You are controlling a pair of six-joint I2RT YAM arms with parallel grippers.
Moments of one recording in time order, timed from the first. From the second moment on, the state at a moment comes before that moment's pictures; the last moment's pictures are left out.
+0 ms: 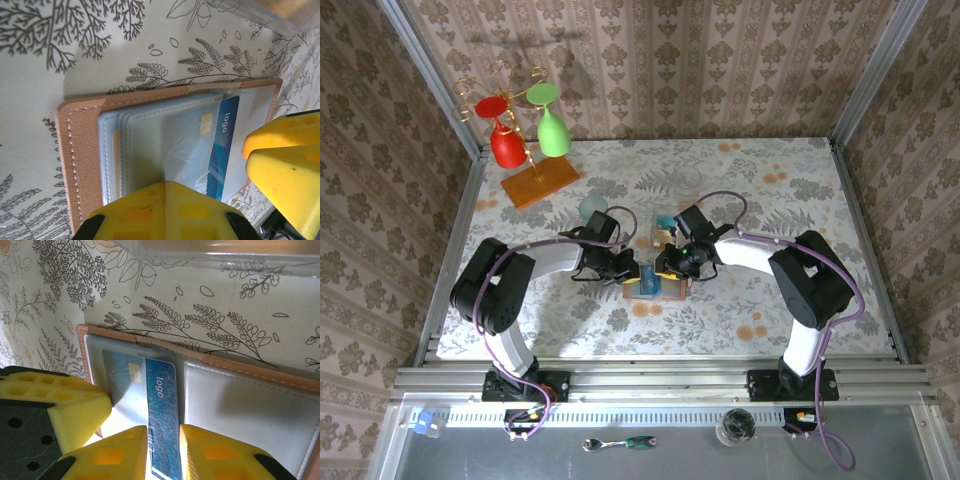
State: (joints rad) left arm -0.59 1.74 0.90 -0.29 0.57 -0.70; right arm 0.55 1.80 1.02 -0.31 -0.45 0.77
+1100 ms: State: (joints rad) left arm -0.58 1.74 0.89 -0.28 0.57 -0.70; right arm 0.55 1.80 0.99 -0.27 -0.50 0.79
